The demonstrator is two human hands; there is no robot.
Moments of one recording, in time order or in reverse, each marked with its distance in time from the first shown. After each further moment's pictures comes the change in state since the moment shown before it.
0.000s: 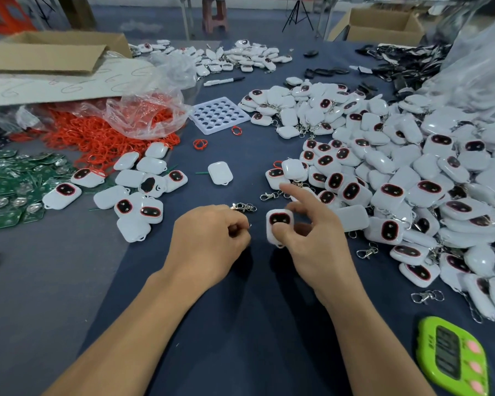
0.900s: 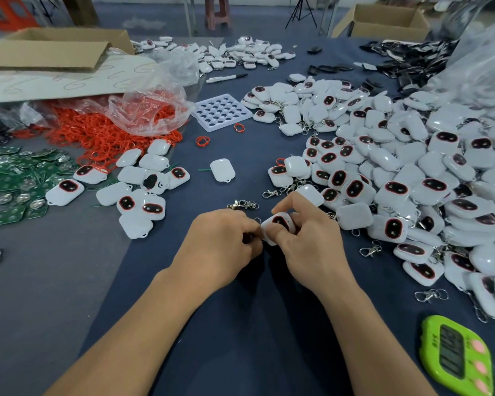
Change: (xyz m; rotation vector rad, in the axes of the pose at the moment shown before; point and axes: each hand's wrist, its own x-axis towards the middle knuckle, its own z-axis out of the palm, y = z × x) left_hand -0.003 0.007 -0.003 -0.029 -0.215 0.125; right_hand 0.003 0.004 0.006 -0.258 -0.035 -0.031
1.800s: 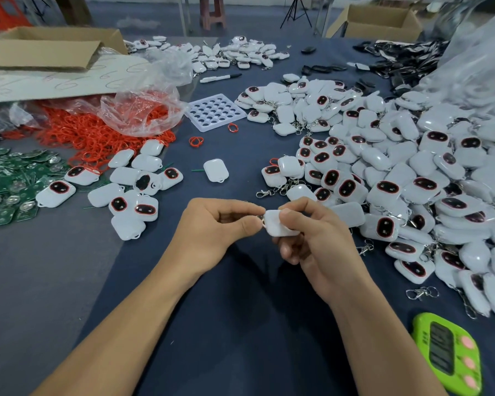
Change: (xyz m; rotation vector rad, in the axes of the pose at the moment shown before) left_hand 0.006 -0.009 -0.002 -0.875 0.038 -0.136; right_hand -0.002 -0.013 -0.022 0.770 -0.149 0.344
